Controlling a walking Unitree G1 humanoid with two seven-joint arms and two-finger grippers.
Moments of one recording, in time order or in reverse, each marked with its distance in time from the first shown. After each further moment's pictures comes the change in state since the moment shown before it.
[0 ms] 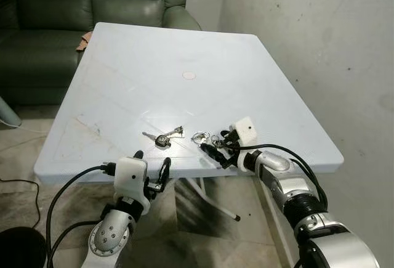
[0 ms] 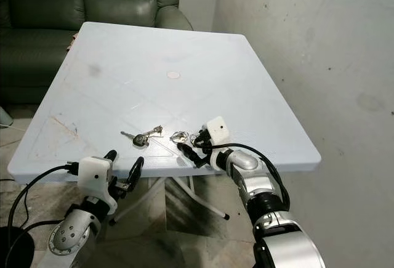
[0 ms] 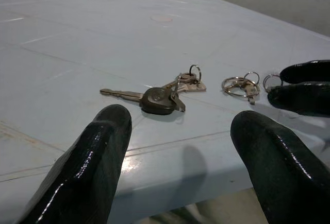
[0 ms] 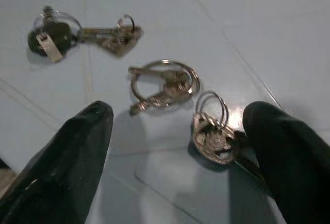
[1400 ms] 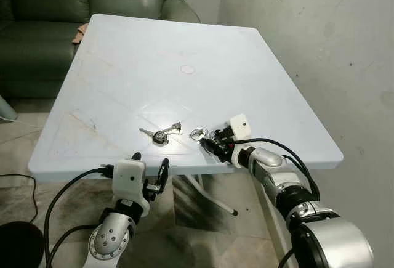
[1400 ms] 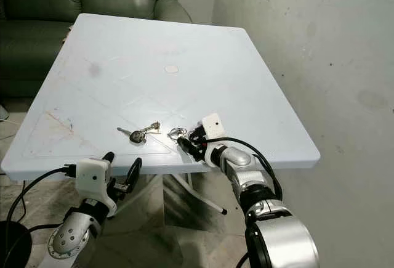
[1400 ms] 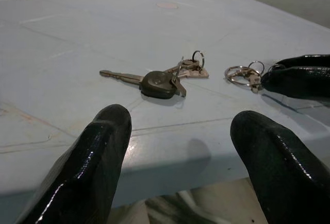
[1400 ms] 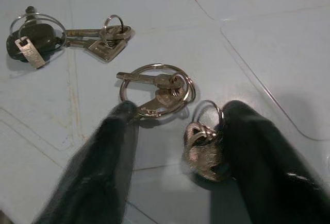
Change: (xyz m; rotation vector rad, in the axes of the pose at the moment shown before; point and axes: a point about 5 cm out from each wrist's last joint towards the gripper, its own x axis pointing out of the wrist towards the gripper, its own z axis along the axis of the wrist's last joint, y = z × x) left arm -0.004 -0.002 0.001 -0.022 0.013 0.033; right arm 0.012 0.003 0.009 0.008 -0.017 -0.026
